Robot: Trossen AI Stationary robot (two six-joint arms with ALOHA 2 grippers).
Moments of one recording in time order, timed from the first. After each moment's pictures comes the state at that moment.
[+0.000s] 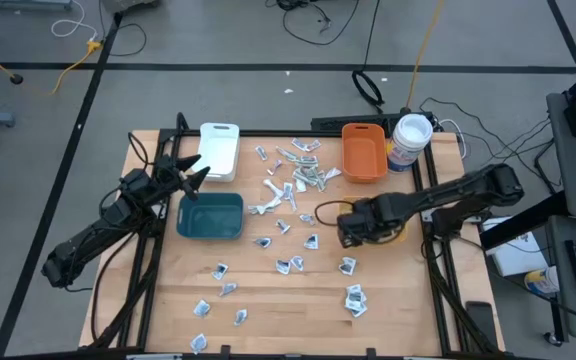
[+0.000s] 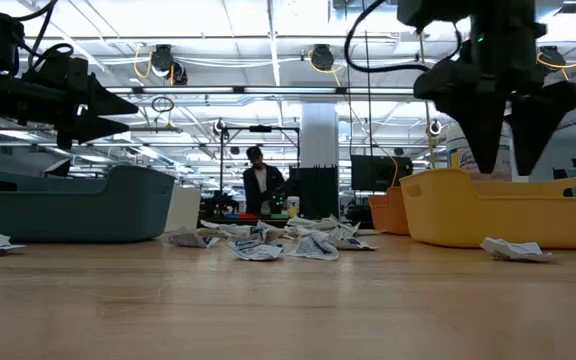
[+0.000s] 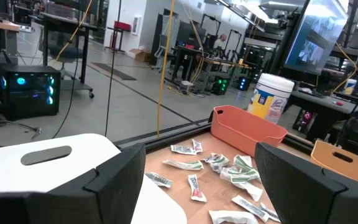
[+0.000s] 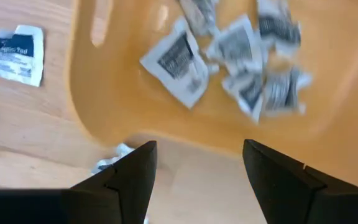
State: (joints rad) left arm 0.71 0.01 0.02 0.03 0.08 -0.24; right arm 0.19 1.49 1.04 -1.11 0.03 1.50
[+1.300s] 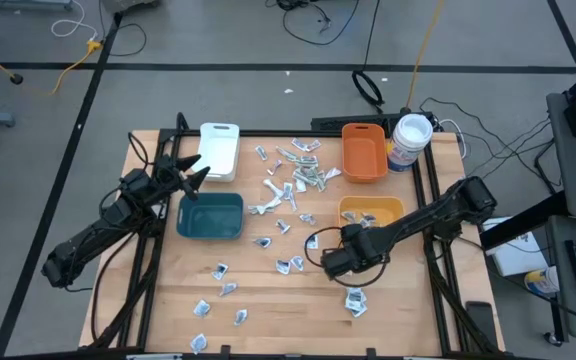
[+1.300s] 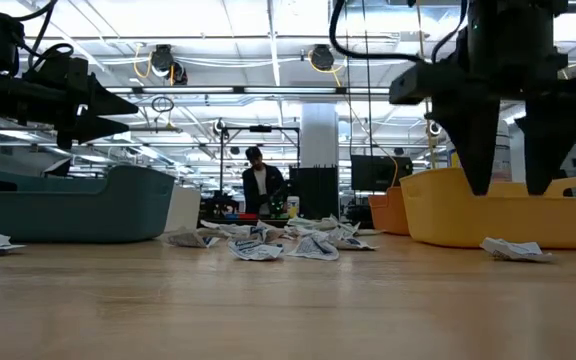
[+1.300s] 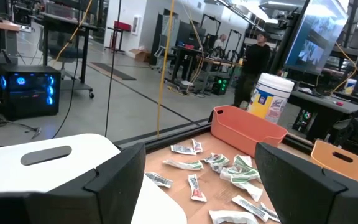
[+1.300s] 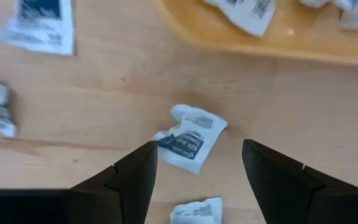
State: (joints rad) left arm 0.71 0.01 0.02 0.03 0.08 -0.24; right arm 0.38 1.77 1.23 -1.06 0.08 1.86
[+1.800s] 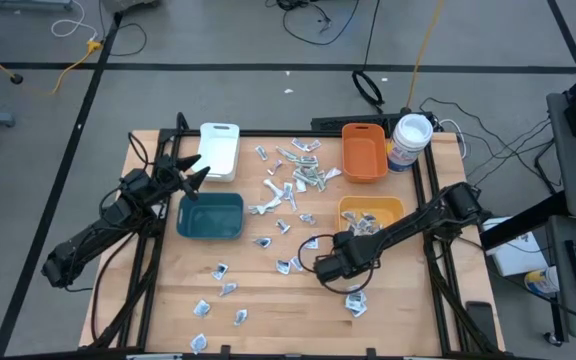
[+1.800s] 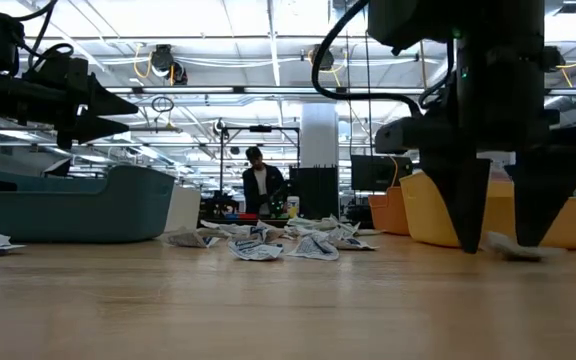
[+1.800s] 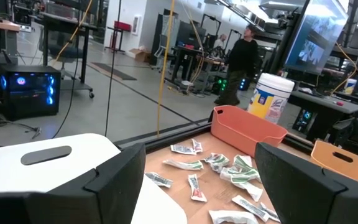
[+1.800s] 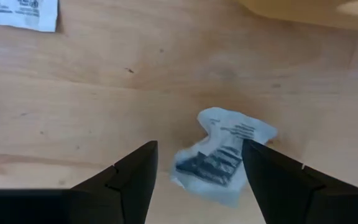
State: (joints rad) left arm 0.71 0.01 0.02 0.03 0.08 -0.24; right arm 0.38 1.88 1.20 -0.90 0.08 1.84
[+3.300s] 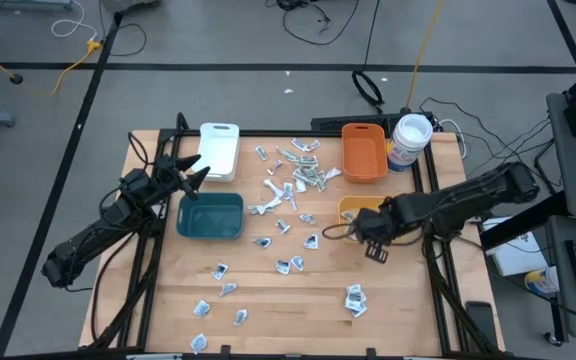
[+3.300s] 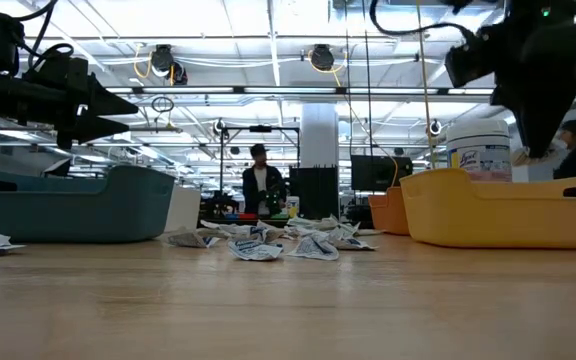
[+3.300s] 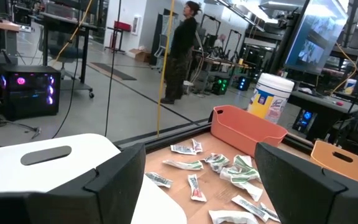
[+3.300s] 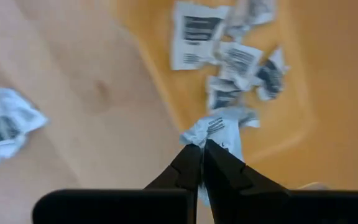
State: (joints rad) left arm 0.71 0.01 0.02 0.03 0.08 -0.24; right arm 0.21 1.33 0.97 -1.19 0.07 0.63
